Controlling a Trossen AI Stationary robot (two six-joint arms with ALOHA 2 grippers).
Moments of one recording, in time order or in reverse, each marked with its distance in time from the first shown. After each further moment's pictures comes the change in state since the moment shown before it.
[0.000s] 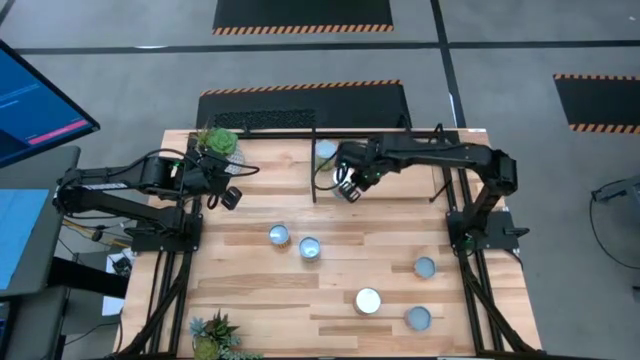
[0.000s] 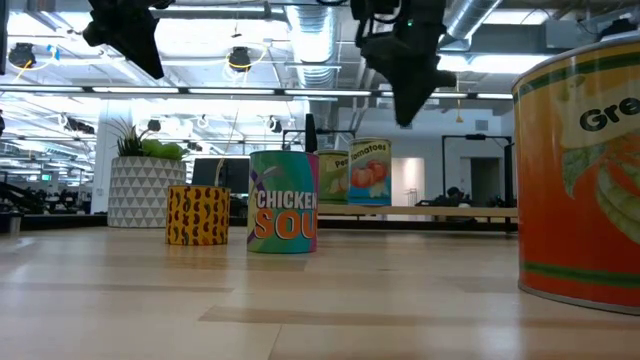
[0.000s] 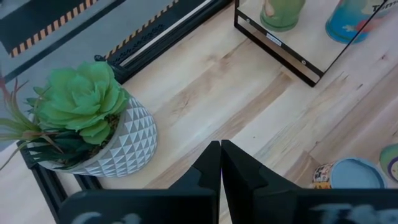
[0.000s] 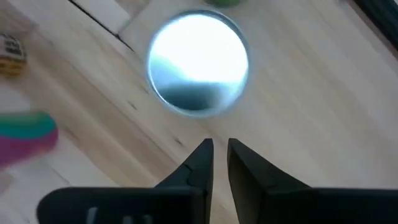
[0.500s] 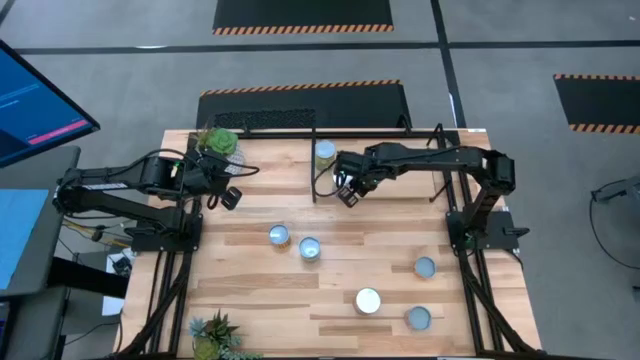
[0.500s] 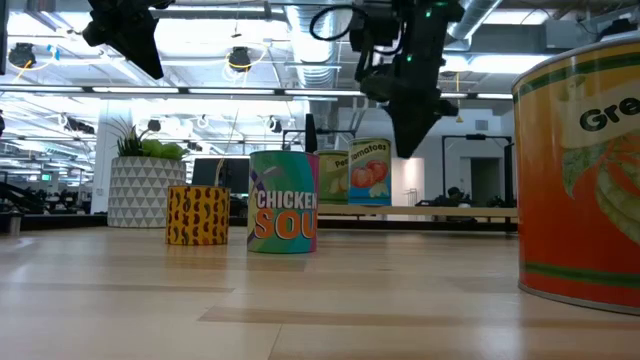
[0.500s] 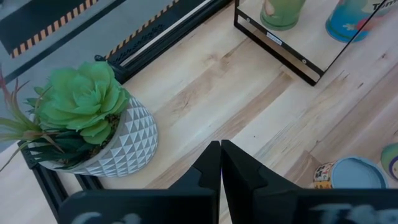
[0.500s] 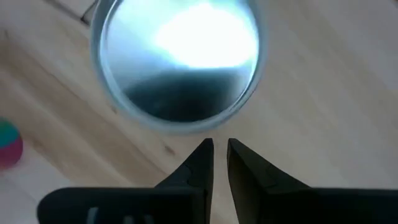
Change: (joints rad) left arm 0.000 0.000 0.000 -0.003 0.000 0.002; right arm -0.012 0.007 -0.161 0.156 -0.028 0.035
